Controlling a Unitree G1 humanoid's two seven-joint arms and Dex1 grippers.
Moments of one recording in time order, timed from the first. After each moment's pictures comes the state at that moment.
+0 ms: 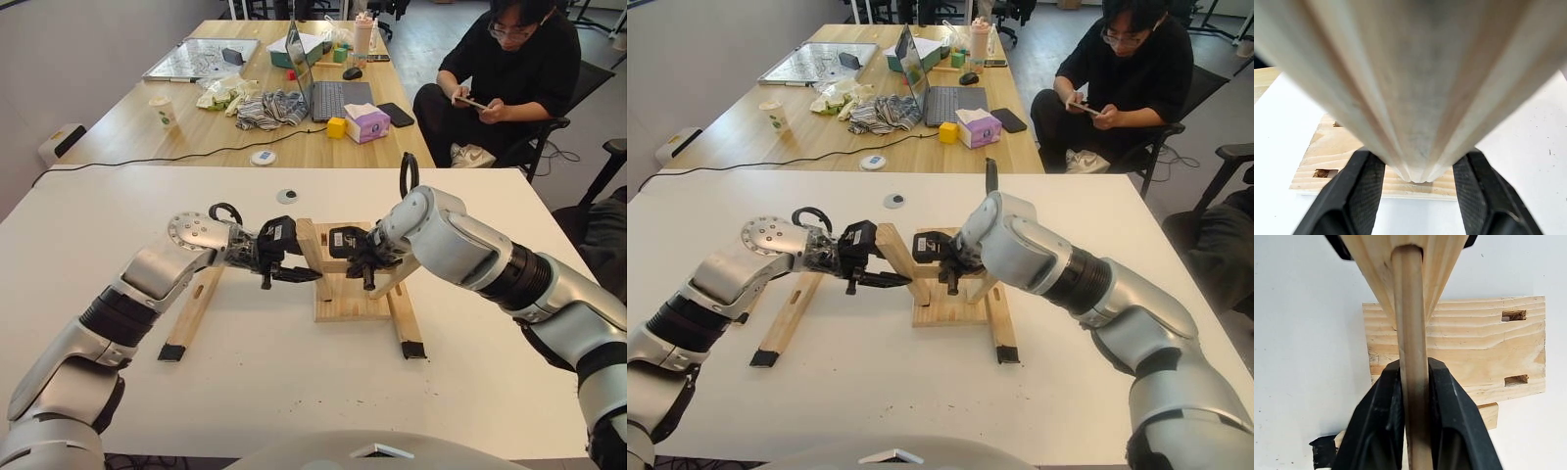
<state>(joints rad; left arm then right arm) -0.54 0.78 -0.50 -0.02 -0.44 0.36 -1.05 -0.97 -0.56 0.86 -0.19 -0.01 1.14 1.16</state>
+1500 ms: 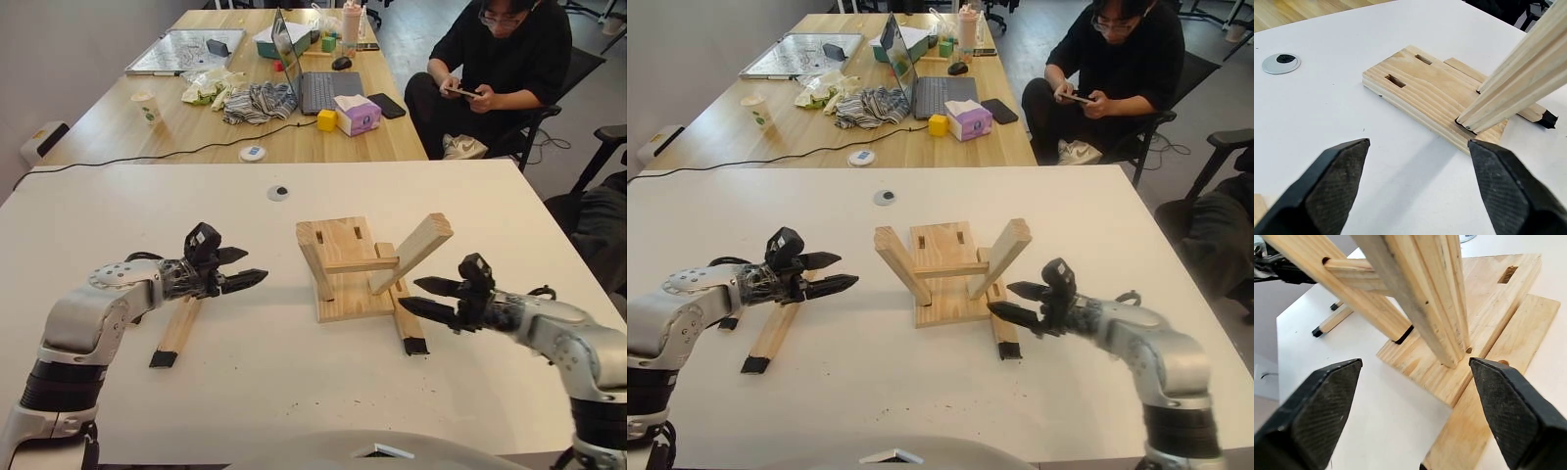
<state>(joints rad) -0.13 0.77 0.05 -0.21 -0.57 0.78 -0.82 0.02 -0.50 -0.15 -0.35 0.53 0.92 0.83</state>
